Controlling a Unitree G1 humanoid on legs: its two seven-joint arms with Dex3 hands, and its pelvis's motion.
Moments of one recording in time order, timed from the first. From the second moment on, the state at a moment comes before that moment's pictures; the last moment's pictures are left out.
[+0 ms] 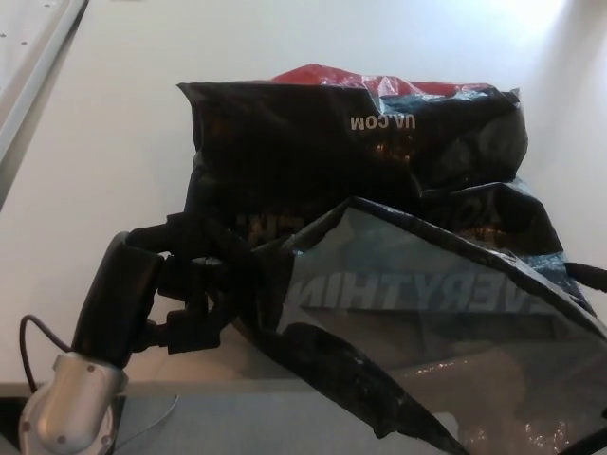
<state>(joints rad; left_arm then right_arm) -0.06 0.23 -0.03 -0.04 0.10 -0.31 -0.11 0.05 -0.80 -0.04 0.01 -0.10 -0.19 0.45</state>
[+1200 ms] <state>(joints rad) -0.05 0.22 -0.03 -0.04 0.10 -0.31 -0.11 -0.01 -0.73 -0.07 0.08 -0.18 -0.36 0.37</state>
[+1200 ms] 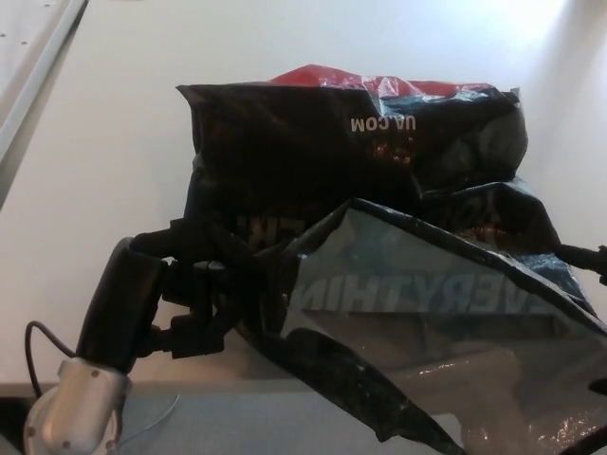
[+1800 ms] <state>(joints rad) -0.05 0.21 -0.03 -0.03 0.10 -0.31 -0.11 -0.18 -0.57 -0.01 0.22 -0.19 -0.37 0.30</state>
